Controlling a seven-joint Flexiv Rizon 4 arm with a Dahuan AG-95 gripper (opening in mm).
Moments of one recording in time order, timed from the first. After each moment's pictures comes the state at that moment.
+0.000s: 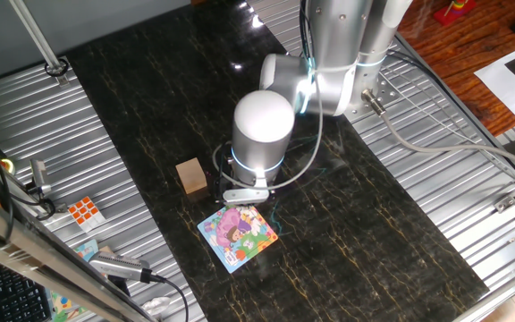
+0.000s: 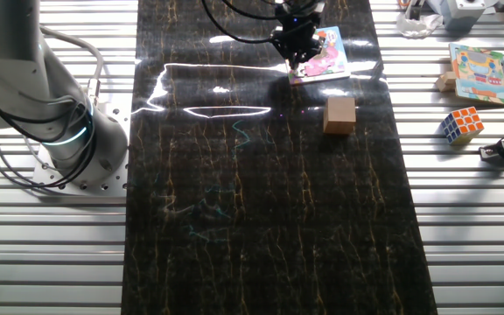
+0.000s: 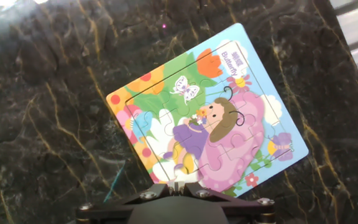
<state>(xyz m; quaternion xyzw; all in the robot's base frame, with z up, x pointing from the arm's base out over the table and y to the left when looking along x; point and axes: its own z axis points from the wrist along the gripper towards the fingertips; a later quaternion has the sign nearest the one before) 0.458 0.215 0.019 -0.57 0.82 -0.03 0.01</state>
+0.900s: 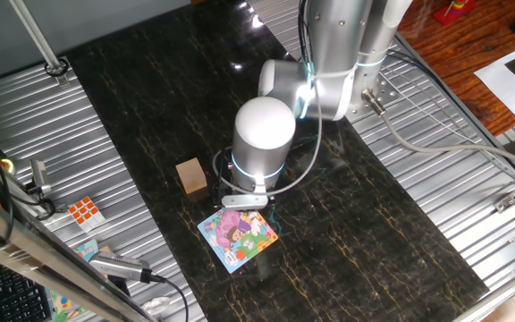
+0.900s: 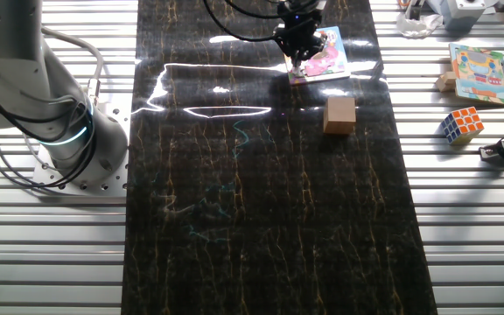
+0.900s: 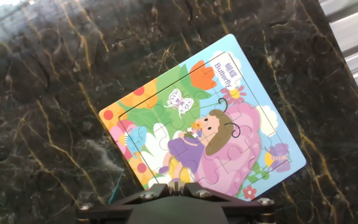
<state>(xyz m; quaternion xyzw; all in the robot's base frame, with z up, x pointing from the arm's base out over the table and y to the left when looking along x) 0.467 0.221 0.015 -0.56 0.82 -0.04 0.01</state>
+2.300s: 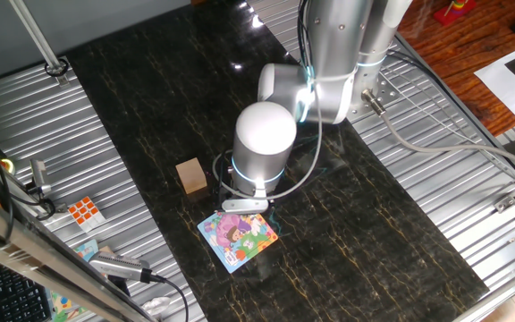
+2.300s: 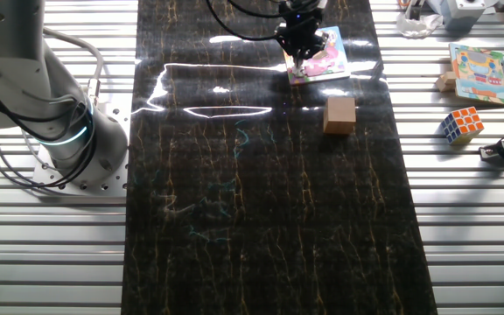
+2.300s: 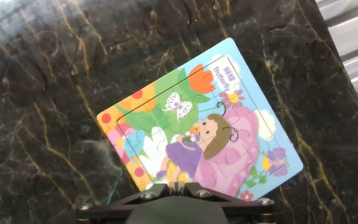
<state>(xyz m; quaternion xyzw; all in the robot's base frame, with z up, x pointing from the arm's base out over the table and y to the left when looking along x) 0.471 0.226 0.015 -0.57 0.82 -0.04 0.01</state>
